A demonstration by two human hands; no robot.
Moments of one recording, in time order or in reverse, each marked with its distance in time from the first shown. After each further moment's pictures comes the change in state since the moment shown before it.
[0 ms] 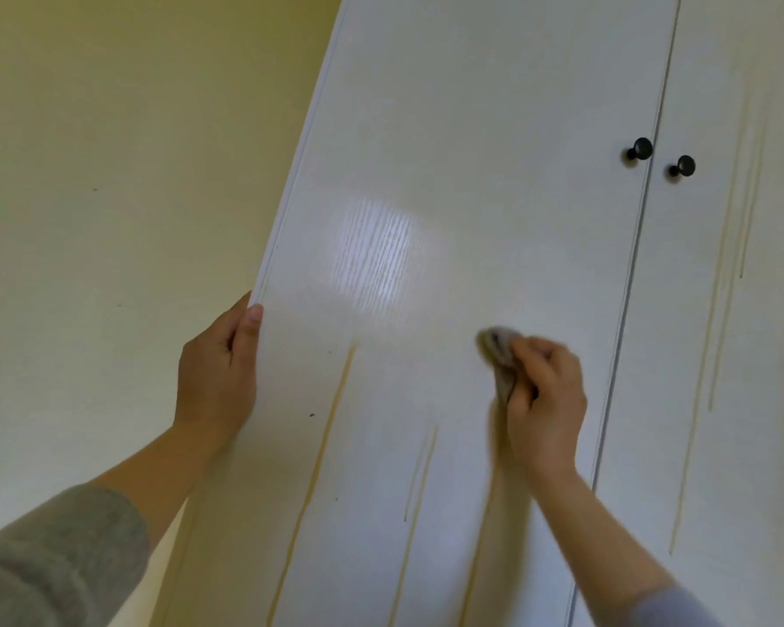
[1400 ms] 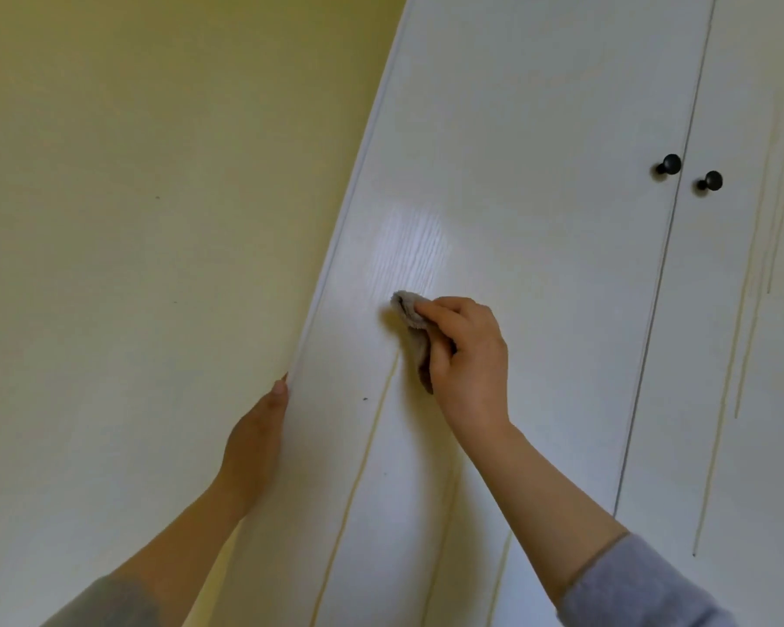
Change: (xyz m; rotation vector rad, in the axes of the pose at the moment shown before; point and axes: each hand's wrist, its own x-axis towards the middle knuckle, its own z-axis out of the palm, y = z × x) left_hand -0.072 -0.016 -0.033 -0.096 -0.225 -0.472; right_hand 0.012 -0.128 0.024 0.243 -0.166 -0.077
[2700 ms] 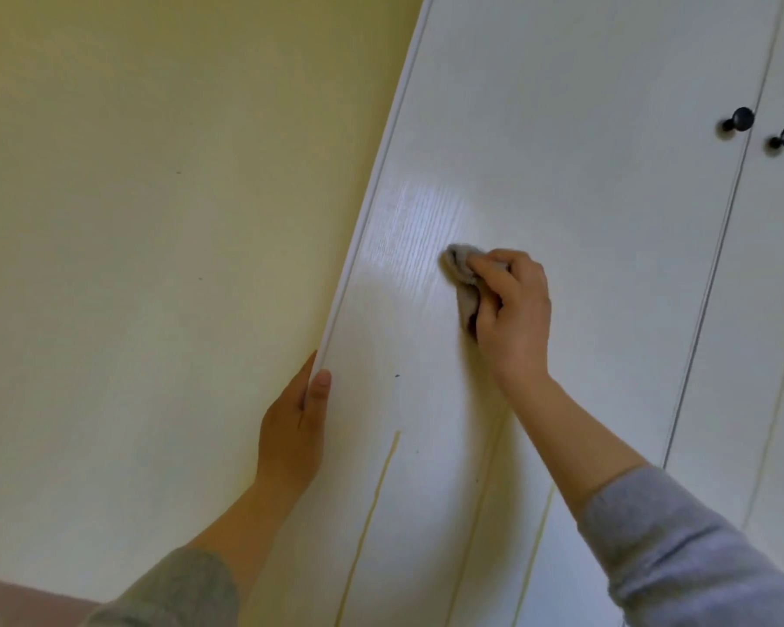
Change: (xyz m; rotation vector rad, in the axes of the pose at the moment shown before) left_hand 0.000 -0.024 0.006 -0.008 0.090 0.171; right_hand 0.023 0.037 0.024 -0.119 0.024 -0.019
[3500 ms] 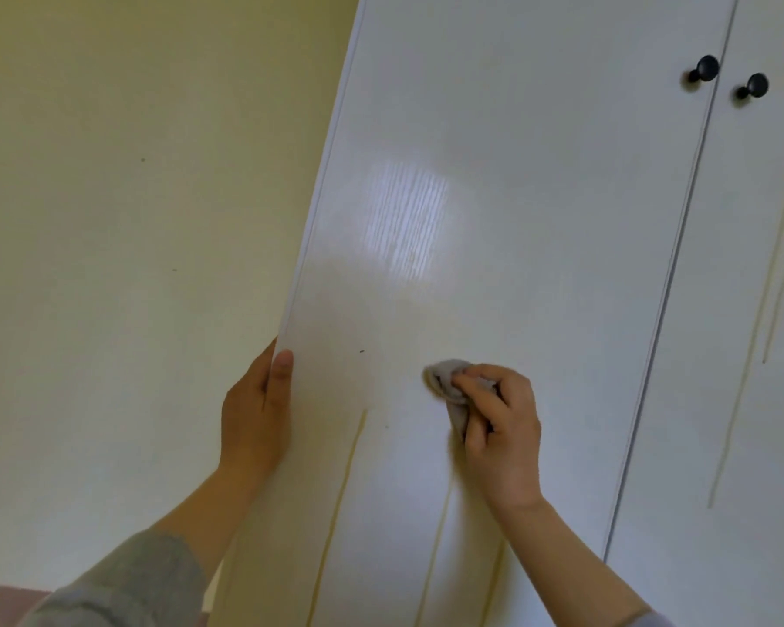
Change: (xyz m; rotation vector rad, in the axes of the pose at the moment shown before) left_hand -0.001 0.002 0.004 0.083 0.079 0.042; right_hand -0.141 0.027 -0.029 0.000 -0.035 0.063
